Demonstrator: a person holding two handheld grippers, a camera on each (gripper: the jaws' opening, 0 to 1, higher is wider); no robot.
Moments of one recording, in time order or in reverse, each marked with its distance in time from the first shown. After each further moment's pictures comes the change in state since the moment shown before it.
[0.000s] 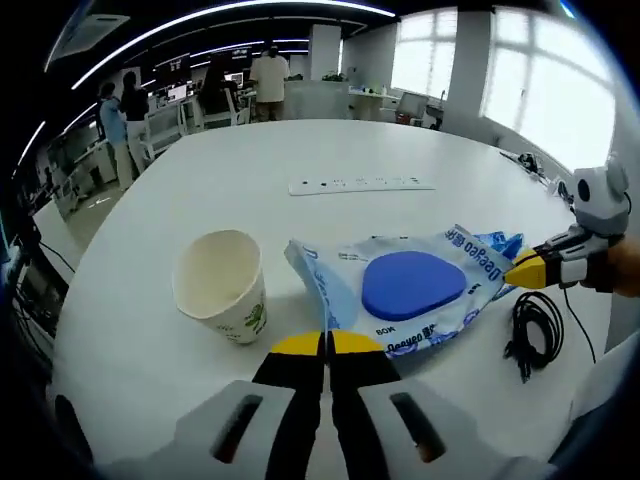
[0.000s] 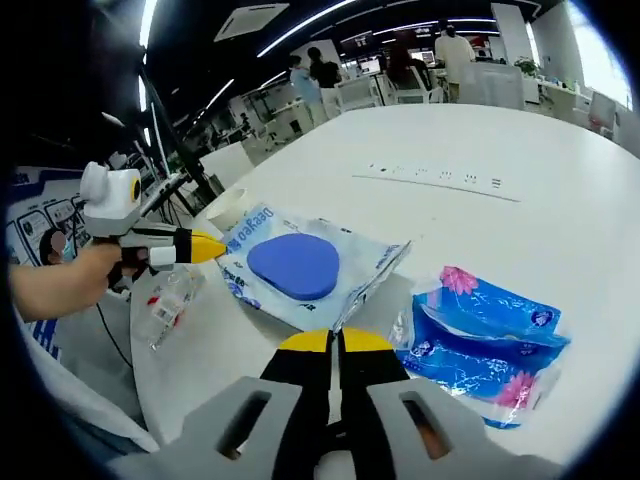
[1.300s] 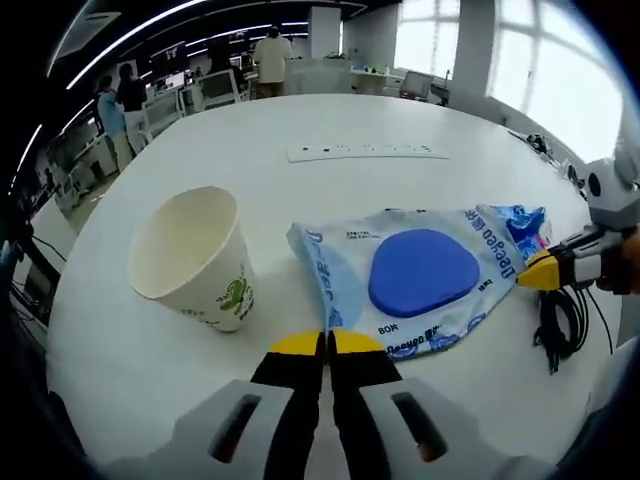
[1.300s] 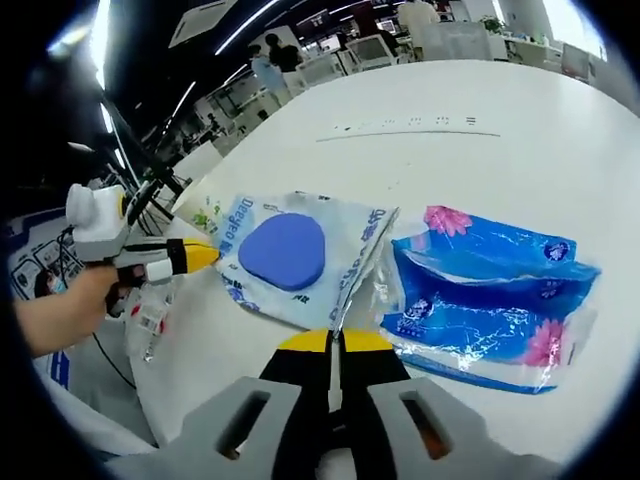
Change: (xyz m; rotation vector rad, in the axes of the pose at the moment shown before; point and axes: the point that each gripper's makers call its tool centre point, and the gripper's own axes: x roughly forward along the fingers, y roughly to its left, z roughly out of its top) left arm 0.031 0.006 -0.034 -0.005 0.090 0.028; right arm 0.019 -0.014 -0.035 0.183 0.084 -0.046
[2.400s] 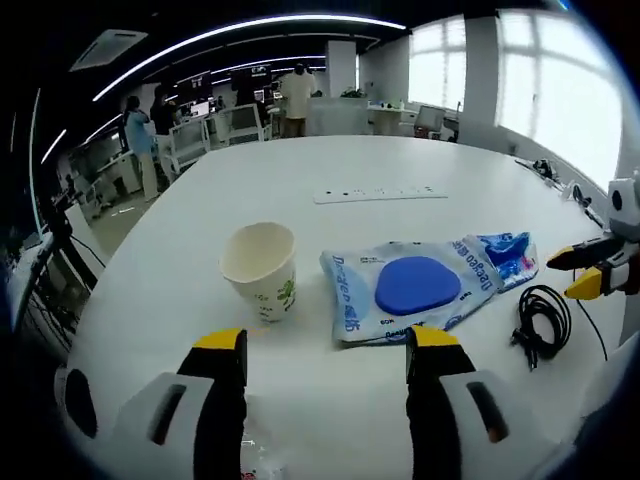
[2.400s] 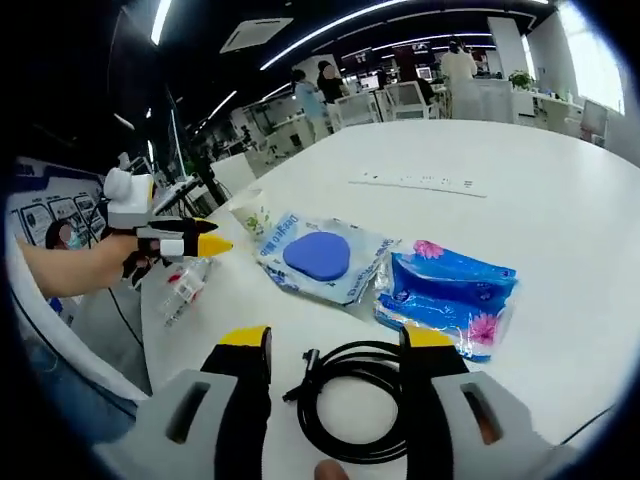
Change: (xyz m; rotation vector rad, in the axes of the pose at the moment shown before) left arm -0.074 0.011 0.005 -0.033 -0.165 0.079; right arm -0.098 0.014 -0.011 -0.202 -0.160 0.043
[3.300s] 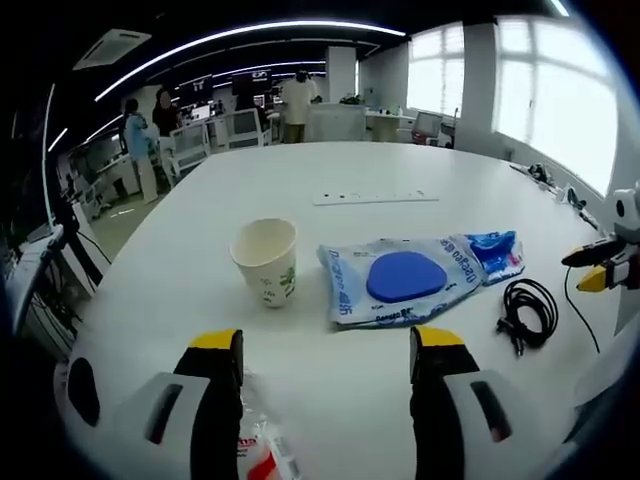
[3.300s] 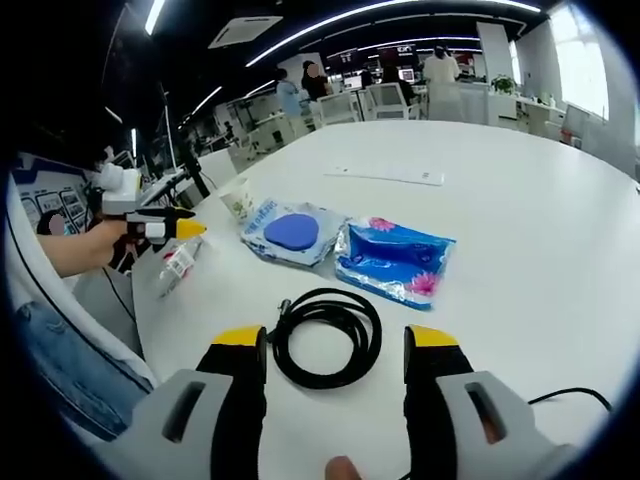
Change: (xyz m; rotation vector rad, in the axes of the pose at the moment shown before) left arm -0.019 -0.002 -0.006 0.011 -0.021 -0.008; right arm -0.055 -0.026 -0.029 -0.001 0.021 -0.101
